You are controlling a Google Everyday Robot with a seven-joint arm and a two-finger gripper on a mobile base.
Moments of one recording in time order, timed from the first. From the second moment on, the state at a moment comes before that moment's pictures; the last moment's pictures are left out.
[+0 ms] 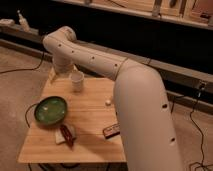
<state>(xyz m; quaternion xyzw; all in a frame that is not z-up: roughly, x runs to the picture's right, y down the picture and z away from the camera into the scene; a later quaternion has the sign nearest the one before) -0.207 -0.064 0.779 -0.05 -0.26 -0.80 0.54</state>
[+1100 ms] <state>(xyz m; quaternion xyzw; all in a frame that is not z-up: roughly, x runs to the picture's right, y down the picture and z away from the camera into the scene) -0.266 0.056 0.822 -0.03 -0.35 -0.77 0.54</state>
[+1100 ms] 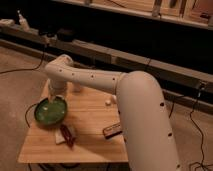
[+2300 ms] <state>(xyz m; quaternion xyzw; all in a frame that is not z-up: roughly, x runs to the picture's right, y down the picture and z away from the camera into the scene) -0.268 0.056 0.821 -0.02 -0.35 -0.77 0.54</state>
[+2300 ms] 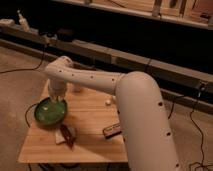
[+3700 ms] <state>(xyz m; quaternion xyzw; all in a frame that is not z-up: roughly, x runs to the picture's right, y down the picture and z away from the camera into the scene) -0.280 0.079 0.861 -0.04 -0.31 -0.76 0.58</state>
